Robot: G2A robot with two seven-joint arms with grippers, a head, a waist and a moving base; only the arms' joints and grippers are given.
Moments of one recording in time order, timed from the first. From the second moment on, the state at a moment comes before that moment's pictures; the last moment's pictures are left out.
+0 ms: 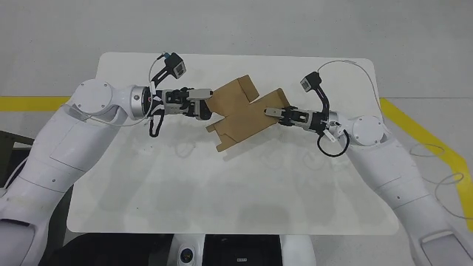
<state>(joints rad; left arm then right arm) 0.66 -0.83 -0.85 -1.39 -0.77 -0.16 -1.13 -0.81 -1.06 0.91 -1.20 0.52 -0.49 0.97</state>
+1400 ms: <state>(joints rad) 0.68 -0.89 -0.86 -1.30 -0.58 -0.08 -1.12 -0.82 -1.09 0.96 -1.19 0.49 -0.49 1.01</state>
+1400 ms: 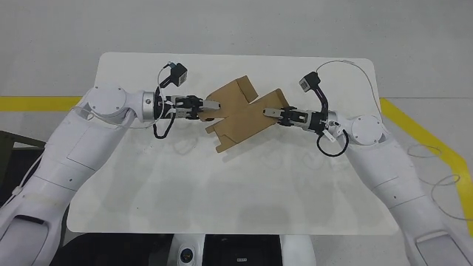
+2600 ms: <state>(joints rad) 0.67 -0.90 -0.95 -1.31 -0.46 -0.12 -1.21 -0.84 -1.06 1.11 -1.19 0.42 -0.45 1.13</state>
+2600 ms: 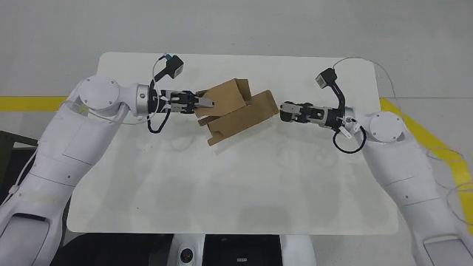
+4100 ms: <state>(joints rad) 0.68 -0.92 -0.95 -1.38 -0.47 -0.20 -1.40 -0.62 -1.16 0.74 -1.09 0.59 -0.62 1.20</state>
